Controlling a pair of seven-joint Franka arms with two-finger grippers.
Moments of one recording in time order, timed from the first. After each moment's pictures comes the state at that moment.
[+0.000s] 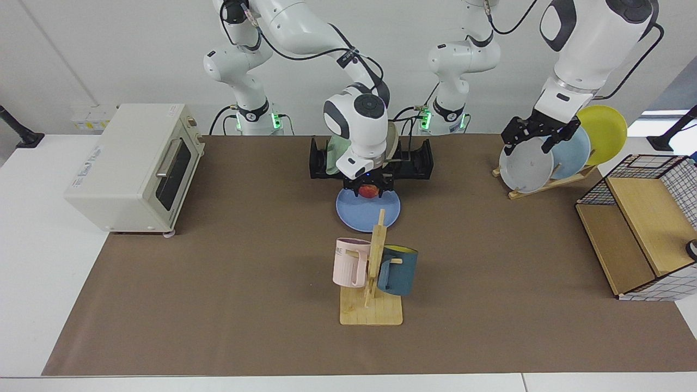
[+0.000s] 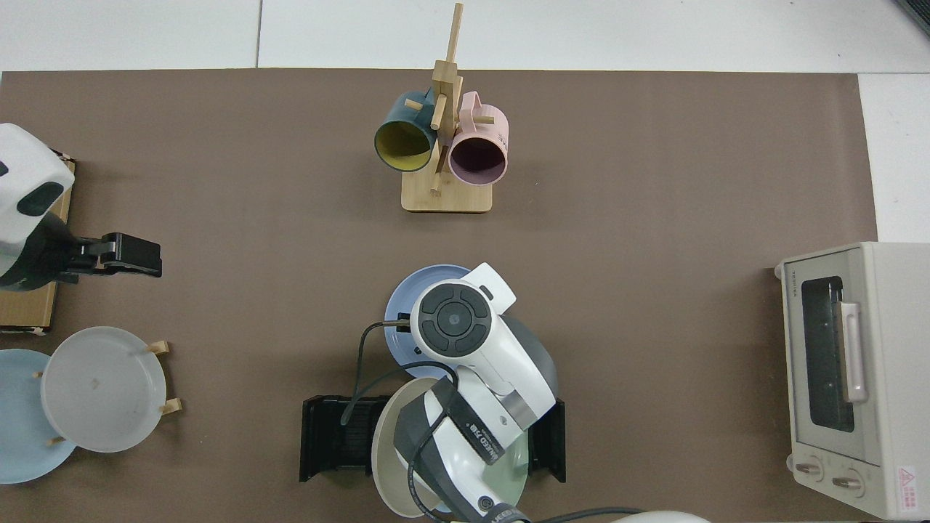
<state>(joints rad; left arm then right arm) 0.09 -0.05 -0.13 -1.69 -0.02 1.62 -0.07 0.76 0.37 -0.07 -1.85 0.07 2.25 0.77</state>
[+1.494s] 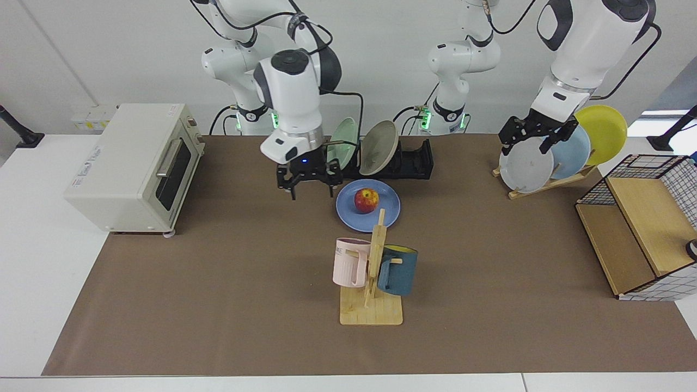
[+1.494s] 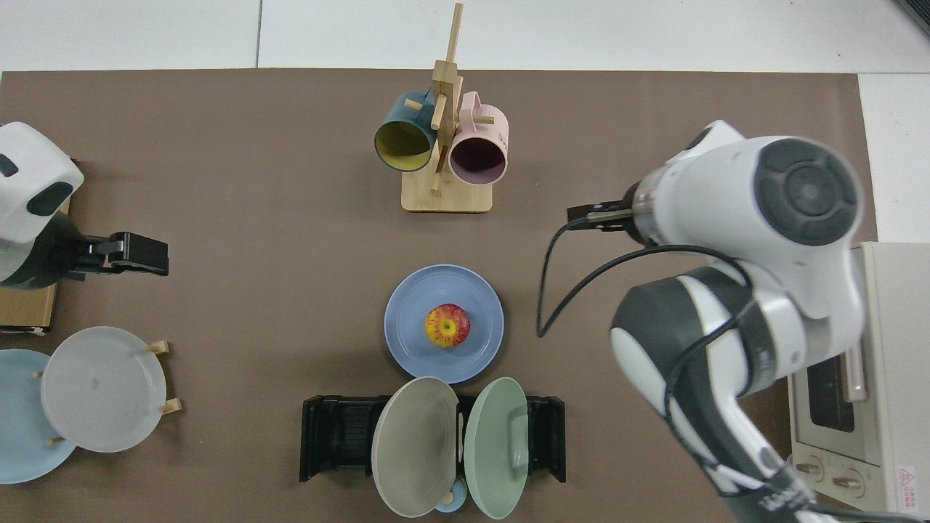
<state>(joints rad) 0.08 -0.05 -0.14 -1.69 -0.02 1.63 -0.07 0.40 0.11 -0.11 -1.78 -0.01 2.08 0.25</state>
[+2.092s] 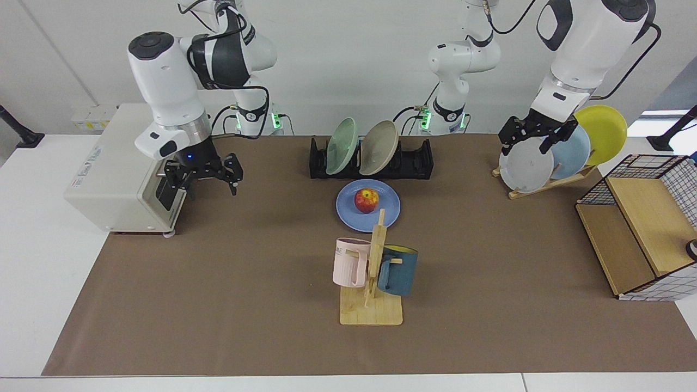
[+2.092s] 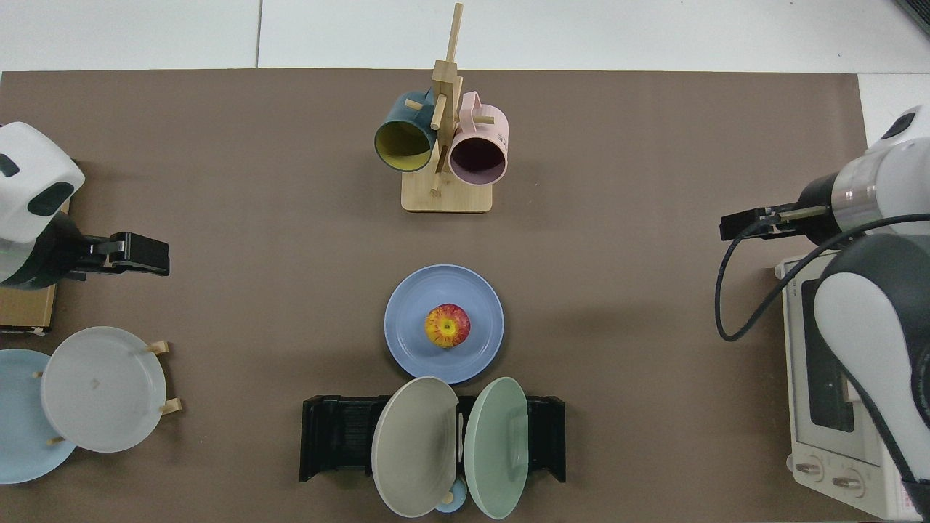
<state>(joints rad) 0.08 -0.05 -0.14 -1.69 -0.02 1.63 -0.07 0.15 0.01 -0.11 -1.77 0.03 1.86 -0.02</state>
